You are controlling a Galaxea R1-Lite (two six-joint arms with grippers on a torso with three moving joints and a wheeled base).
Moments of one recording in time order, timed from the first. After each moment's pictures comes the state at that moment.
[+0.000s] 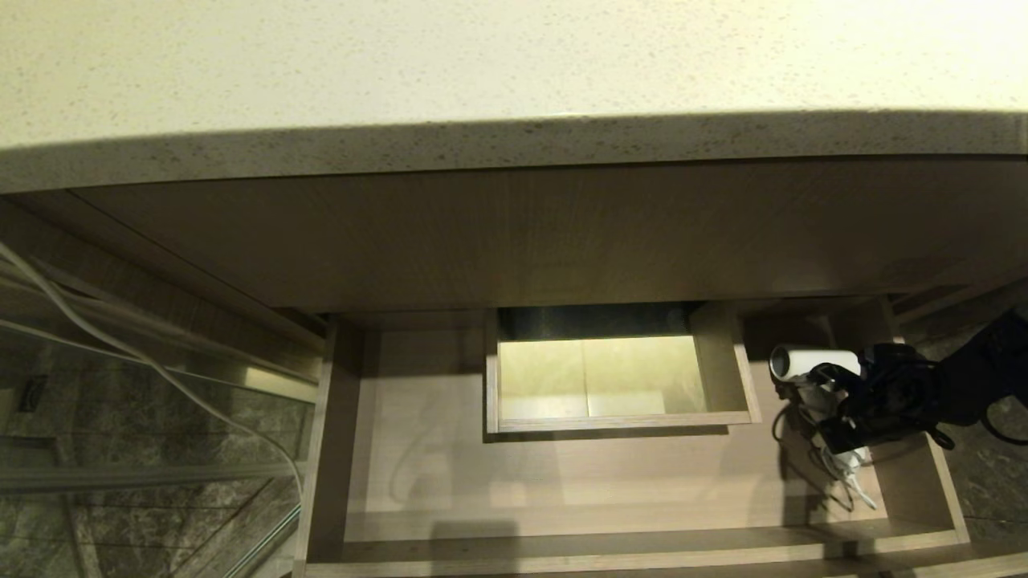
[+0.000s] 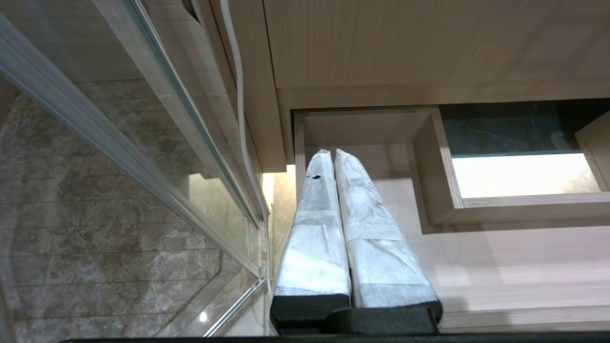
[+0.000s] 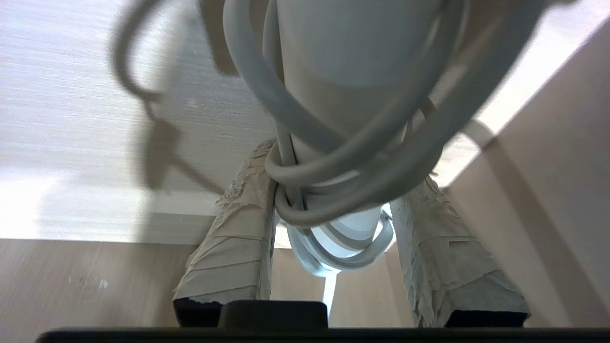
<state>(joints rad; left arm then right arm) 0.00 0.00 0.00 -0.23 0.00 0.00 -0.38 2.58 -1.47 -0.11 0.07 -0.54</state>
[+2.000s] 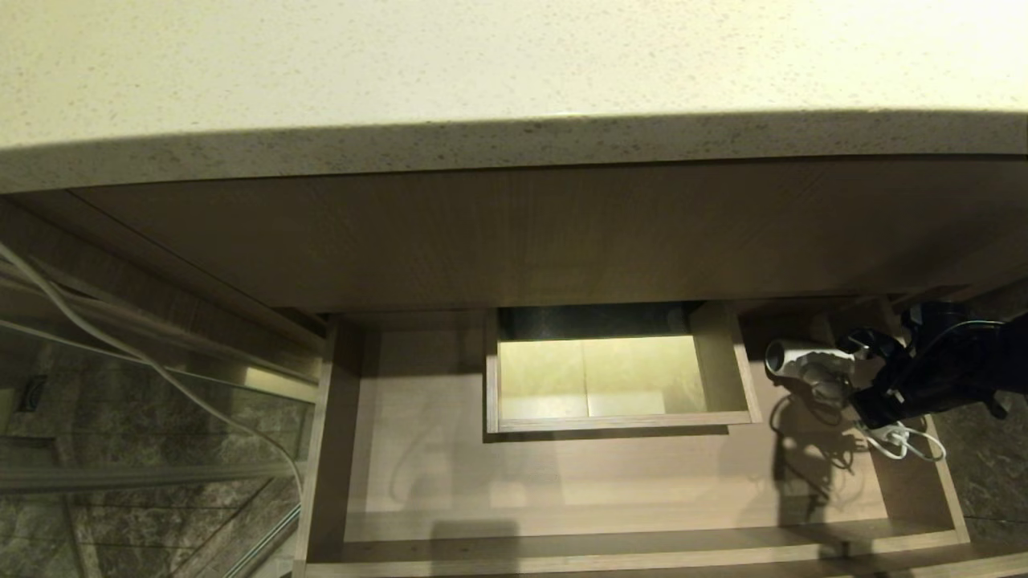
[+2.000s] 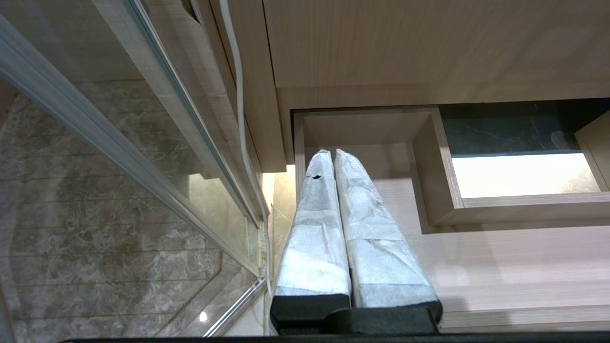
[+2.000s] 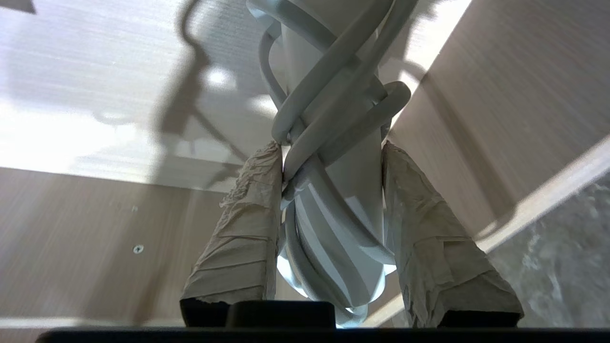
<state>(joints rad) 0.00 0.00 0.00 -0.23 0.00 0.00 -0.38 2.28 -1.30 -0.06 0.08 -0.62</state>
